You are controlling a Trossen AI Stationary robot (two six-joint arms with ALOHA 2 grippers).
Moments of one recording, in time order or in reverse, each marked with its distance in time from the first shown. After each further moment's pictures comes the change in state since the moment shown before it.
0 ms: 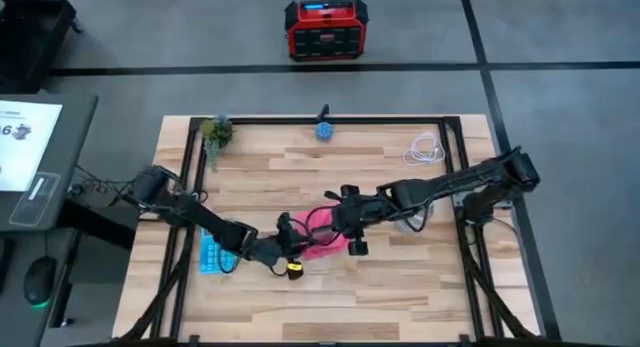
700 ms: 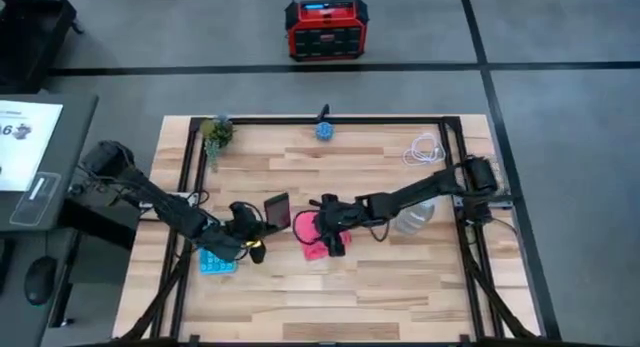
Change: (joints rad) left arm -0.125 -0.469 -0.302 -0.370 -0.141 -0.558; right arm -0.081 0.351 -0.147 0.559 -0.040 -0.090
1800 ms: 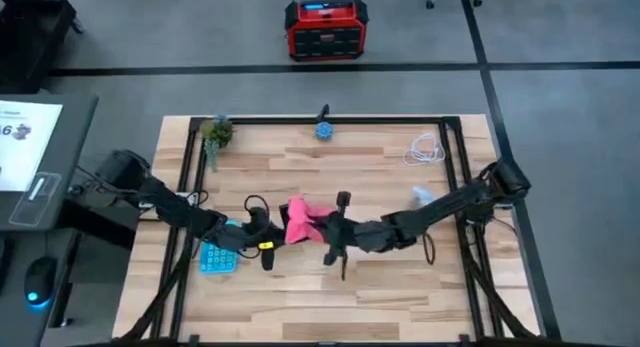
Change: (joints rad) left arm 0.120 0.265 0.005 0.659 0.284 0.247; right arm 0.235 -0.237 -0.001 0.312 0.651 -0.318
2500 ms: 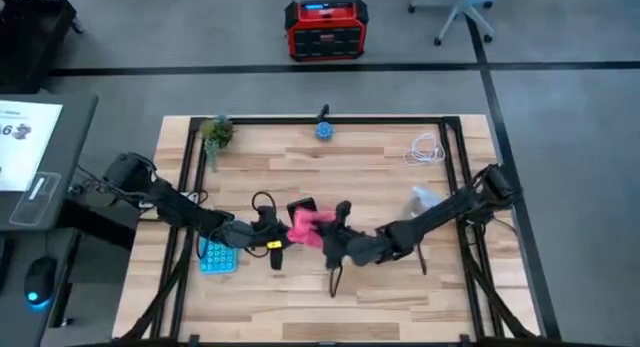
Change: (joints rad) left arm 0.021 0.034 0.073 0.024 0.039 0.063; right arm 0.045 0.059 0.001 0.054 0.216 -0.154
